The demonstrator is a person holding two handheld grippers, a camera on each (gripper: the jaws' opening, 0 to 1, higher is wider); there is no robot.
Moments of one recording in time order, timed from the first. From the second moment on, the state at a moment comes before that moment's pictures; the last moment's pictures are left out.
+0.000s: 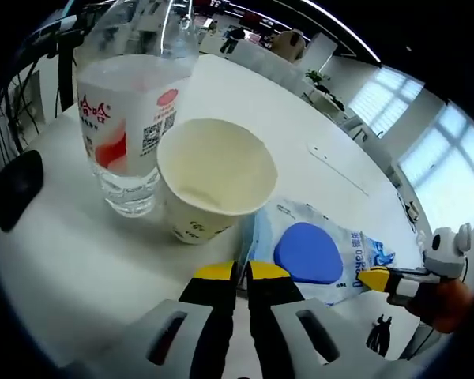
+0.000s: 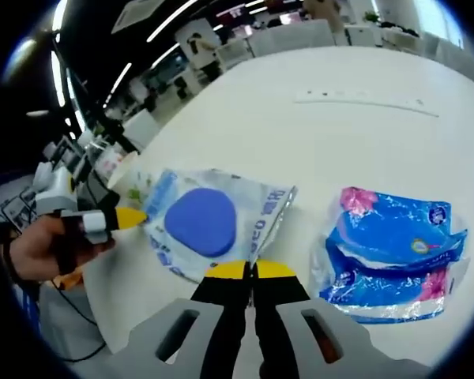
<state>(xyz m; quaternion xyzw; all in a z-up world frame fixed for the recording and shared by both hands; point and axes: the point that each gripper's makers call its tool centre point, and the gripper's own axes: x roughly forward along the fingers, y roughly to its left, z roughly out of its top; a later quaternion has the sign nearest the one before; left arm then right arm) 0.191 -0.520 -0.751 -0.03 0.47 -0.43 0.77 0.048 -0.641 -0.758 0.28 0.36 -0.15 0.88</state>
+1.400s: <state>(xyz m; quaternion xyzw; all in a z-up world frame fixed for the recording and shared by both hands) 0.177 -0.490 -0.750 -0.06 0.48 -0.42 0.77 0.034 -0.641 -0.753 0.30 0.34 -0.18 0.88</state>
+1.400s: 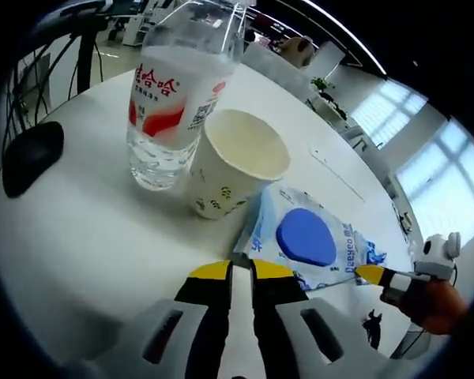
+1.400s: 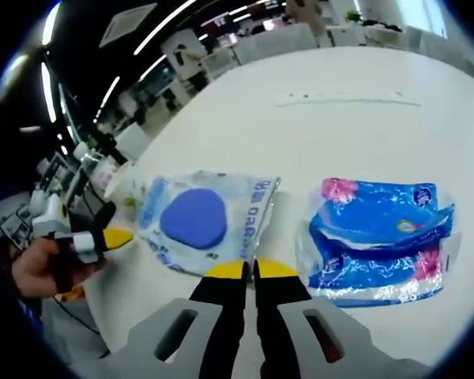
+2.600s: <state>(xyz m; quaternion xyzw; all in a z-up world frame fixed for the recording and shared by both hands) 0.058 -0.513 -0.735 0.05 0.43 -0.57 0.70 -0.117 -0.727 -0.742 0.29 0.30 -0.35 0.84</state>
